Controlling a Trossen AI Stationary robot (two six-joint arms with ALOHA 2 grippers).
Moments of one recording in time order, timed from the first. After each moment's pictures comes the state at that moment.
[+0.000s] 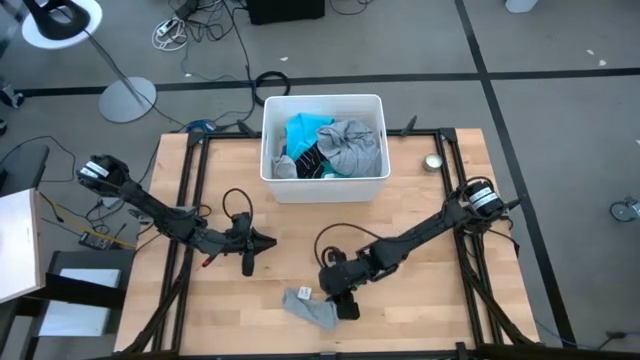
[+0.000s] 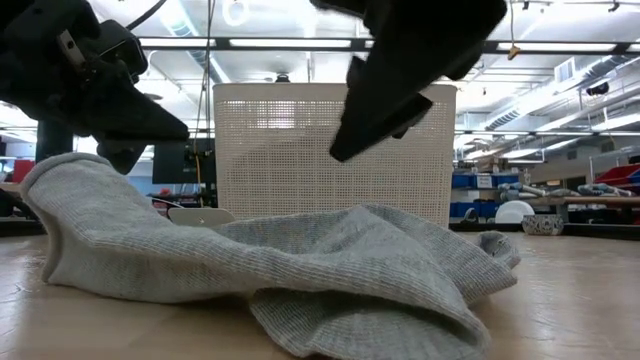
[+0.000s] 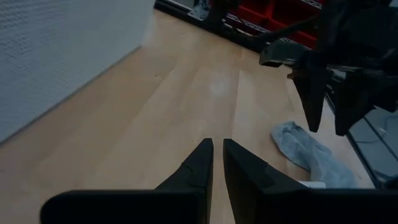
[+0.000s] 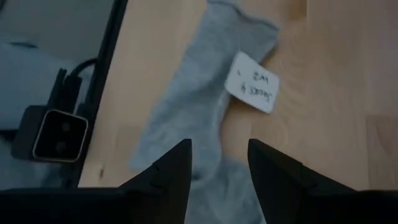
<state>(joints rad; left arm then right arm) -0.50 1.16 0.17 0.66 -0.57 -0.58 0.43 1.93 1.33 -0.26 -0.03 0.36</state>
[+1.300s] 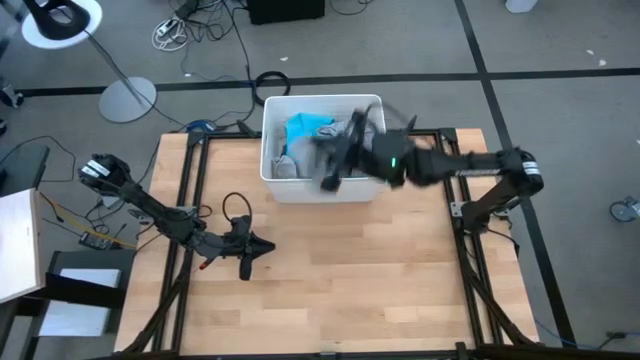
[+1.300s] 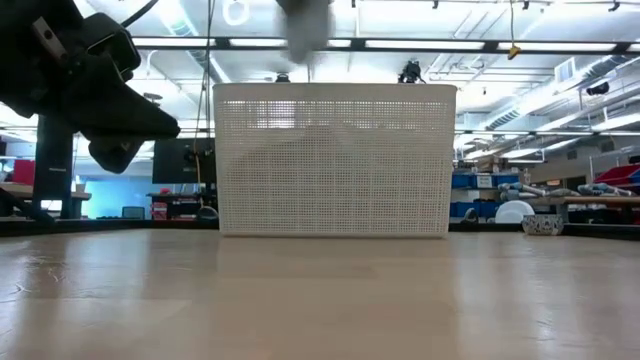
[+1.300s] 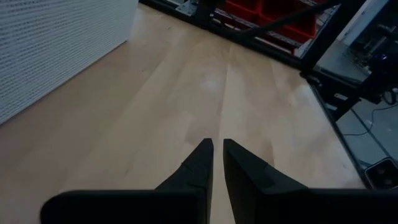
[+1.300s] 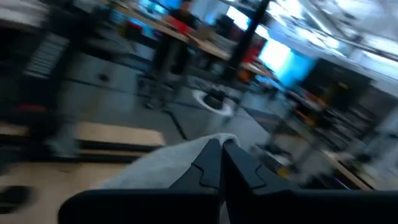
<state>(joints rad) -0.55 1.16 0.17 0.66 -0.57 -0.59 0.04 1.54 1.54 -0.04 0.53 -0.42</state>
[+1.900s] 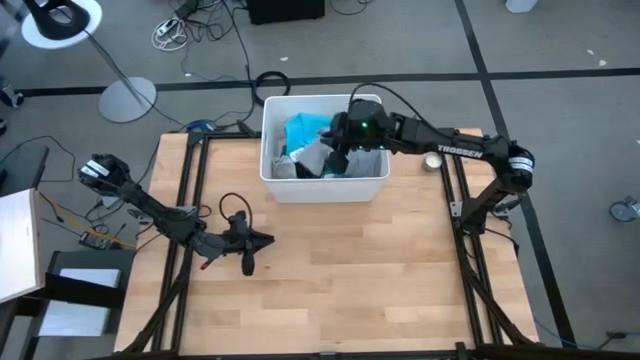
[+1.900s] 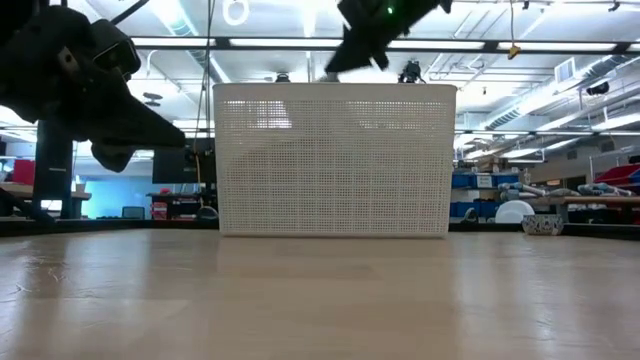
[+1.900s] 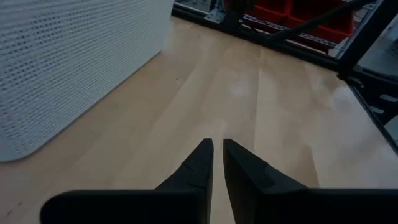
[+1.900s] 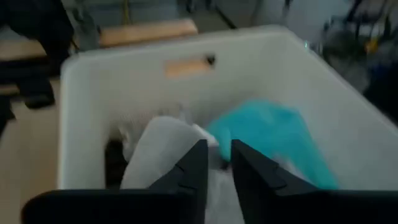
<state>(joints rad) -0.54 1.16 0.17 0.61 -0.68 -0.55 -0.32 1.58 1.47 -0.37 0.08 -0.07</state>
